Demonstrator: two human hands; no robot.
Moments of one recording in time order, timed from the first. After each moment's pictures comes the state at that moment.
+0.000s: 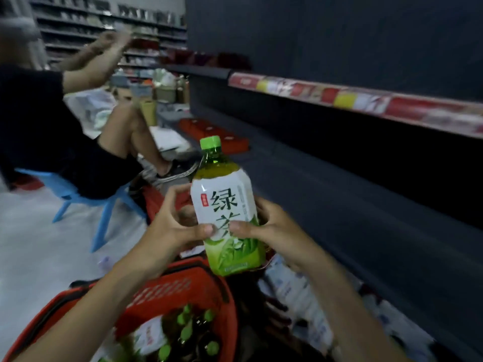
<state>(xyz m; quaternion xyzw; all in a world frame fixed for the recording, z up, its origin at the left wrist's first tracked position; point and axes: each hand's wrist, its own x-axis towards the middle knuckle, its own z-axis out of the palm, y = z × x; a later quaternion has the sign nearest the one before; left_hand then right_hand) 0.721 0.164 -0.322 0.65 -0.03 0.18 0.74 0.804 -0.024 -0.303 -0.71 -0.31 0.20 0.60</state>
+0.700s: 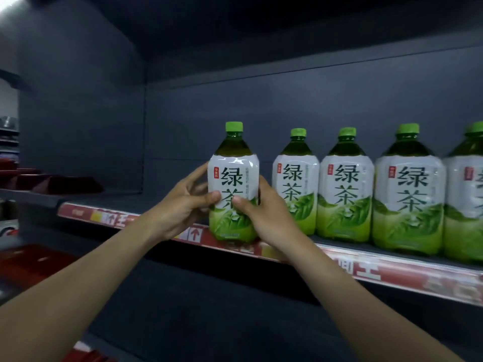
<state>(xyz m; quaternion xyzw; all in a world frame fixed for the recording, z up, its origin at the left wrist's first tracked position) 0.933 -0.043 -0.078 0.57 -0.42 -0.02 0.71 0.866 -0.216 -0.080 -0.81 -0.17 -0.31 0.47</state>
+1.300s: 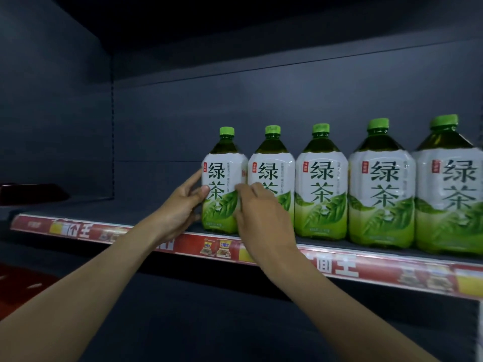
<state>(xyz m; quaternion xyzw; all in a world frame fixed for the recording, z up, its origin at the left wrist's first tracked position) 0.977 -0.096 -0.082 0.62 -0.36 0.02 0.69 0.864 -0.242 -0.095 -0.88 -0.04 -0.48 0.05</state>
